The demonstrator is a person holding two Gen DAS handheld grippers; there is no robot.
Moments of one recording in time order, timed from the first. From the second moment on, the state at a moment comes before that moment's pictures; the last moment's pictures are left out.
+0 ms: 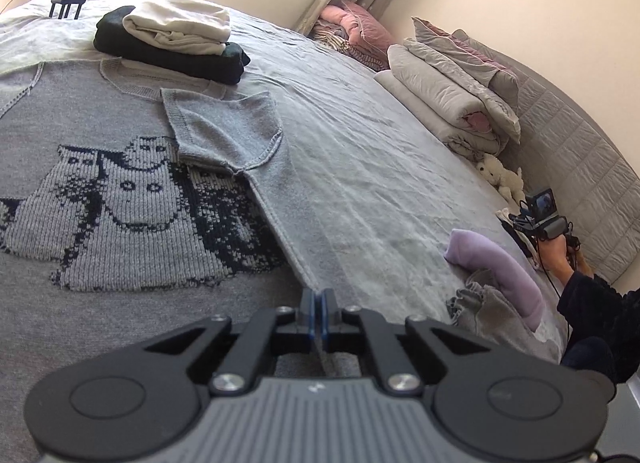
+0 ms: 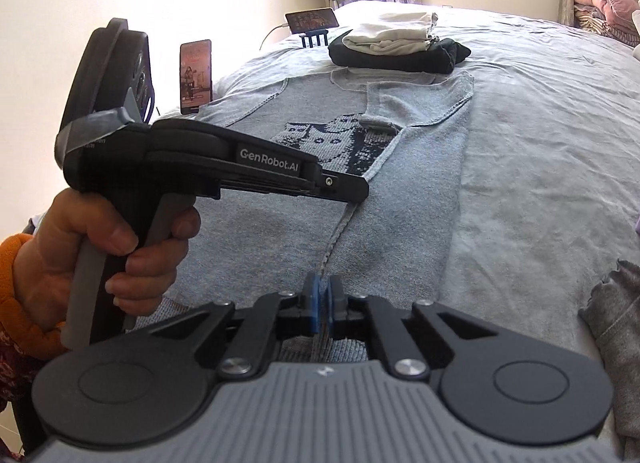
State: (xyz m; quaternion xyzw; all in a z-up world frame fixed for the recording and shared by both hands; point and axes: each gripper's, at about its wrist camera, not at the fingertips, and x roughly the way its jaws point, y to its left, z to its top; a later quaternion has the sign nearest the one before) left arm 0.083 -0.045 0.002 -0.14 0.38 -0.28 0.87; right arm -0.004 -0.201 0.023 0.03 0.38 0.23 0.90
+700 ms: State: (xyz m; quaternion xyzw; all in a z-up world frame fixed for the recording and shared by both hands) left arm 0.087 -0.046 -0.024 -0.12 0.43 -0.27 0.85; right arm -0.037 -0.170 0.019 -0.06 0.40 0.26 0.88
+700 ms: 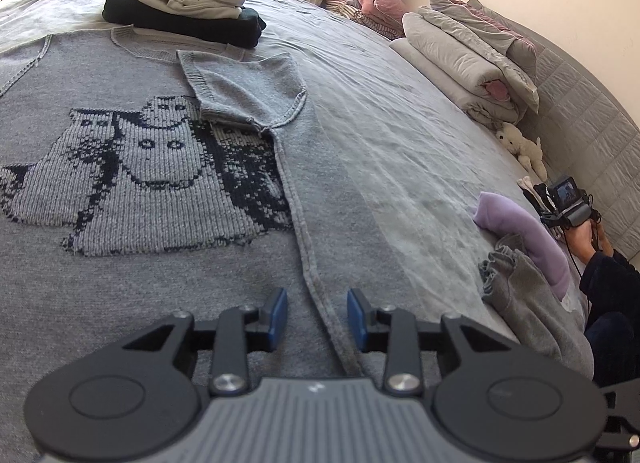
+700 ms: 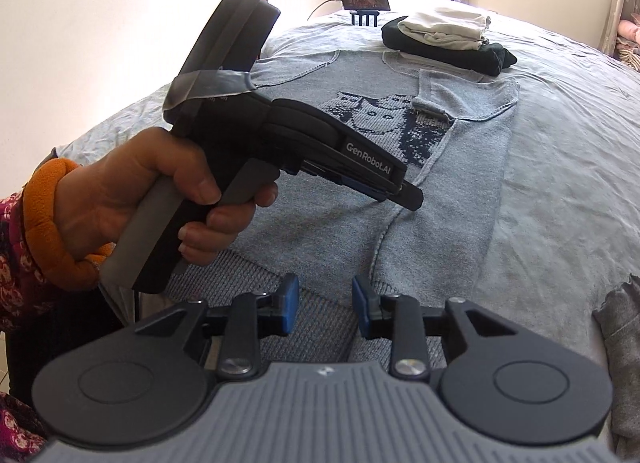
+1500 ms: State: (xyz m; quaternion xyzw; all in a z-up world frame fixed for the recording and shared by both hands) left arm 0.064 -0.049 -0.004 -0.08 0.40 -0.26 0.87; right arm -0.031 -0.204 0.019 0.03 0.42 0.25 0.87
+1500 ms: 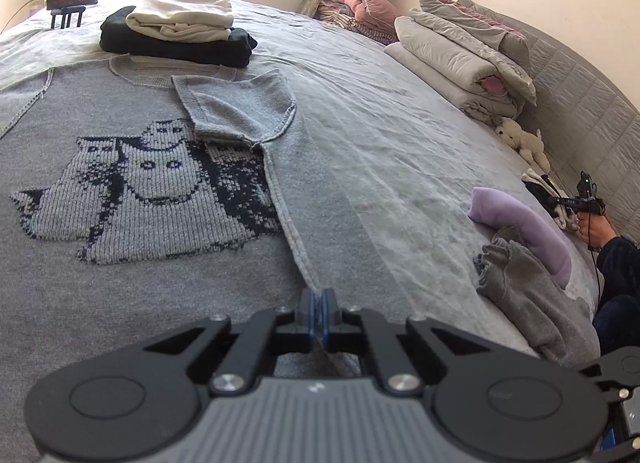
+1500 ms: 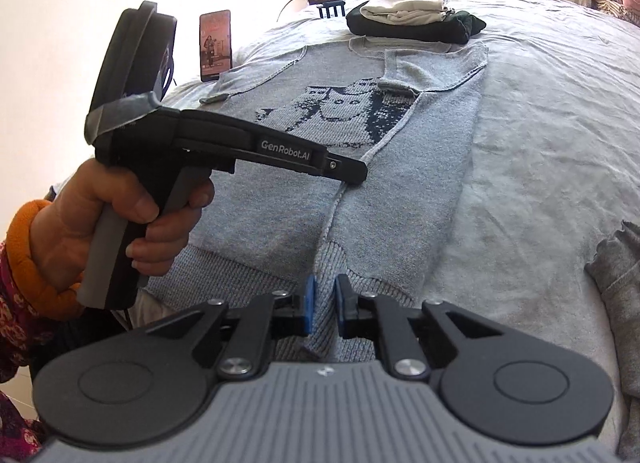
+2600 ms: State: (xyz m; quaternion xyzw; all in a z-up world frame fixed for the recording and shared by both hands) left arm 0.024 0.027 -0.021 0.03 0.38 -0.20 0.90; right arm -0.017 -0.173 0.000 -0.08 0.44 0.24 0.86
